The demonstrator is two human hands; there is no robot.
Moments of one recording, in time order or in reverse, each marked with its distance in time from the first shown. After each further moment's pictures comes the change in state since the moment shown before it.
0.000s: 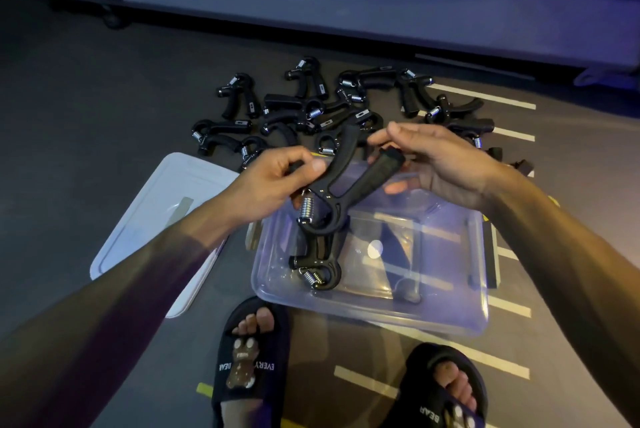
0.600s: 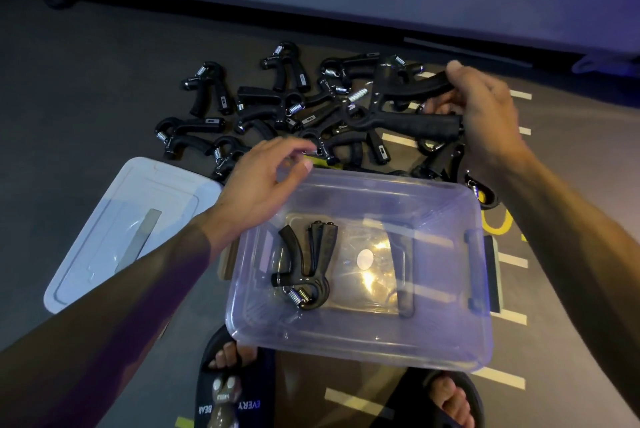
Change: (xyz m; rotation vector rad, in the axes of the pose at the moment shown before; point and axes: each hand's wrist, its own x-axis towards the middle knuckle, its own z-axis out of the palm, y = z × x) left_hand 0.054 -0.049 -0.002 0.520 0.223 0.088; right_hand 0.043 -0.016 -0.056 -0.088 0.620 -0.356
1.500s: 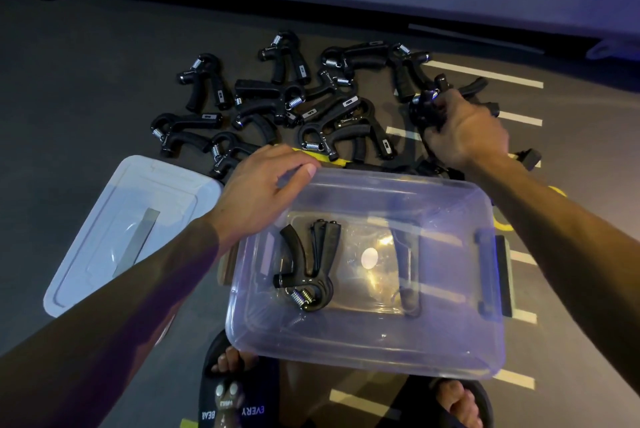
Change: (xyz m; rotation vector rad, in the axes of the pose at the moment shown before) left_hand 0.002 -0.013 0.006 0.109 -0.067 0.075; right_hand 0.024 0.046 -0.008 -1.271 -0.029 0.179
